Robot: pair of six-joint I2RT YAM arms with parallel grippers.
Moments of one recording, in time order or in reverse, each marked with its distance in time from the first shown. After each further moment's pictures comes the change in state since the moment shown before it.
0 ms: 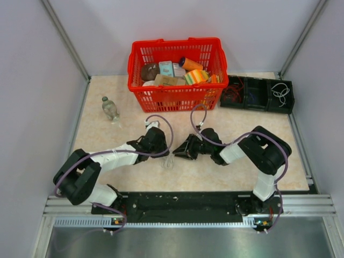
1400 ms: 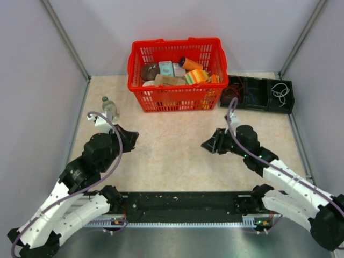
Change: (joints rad) left arm 0.001 -0.842 0.223 -0.522 -0.251 0.076; right arm -0.195 -0.963 -0.061 -0.822 0.230 -0.682
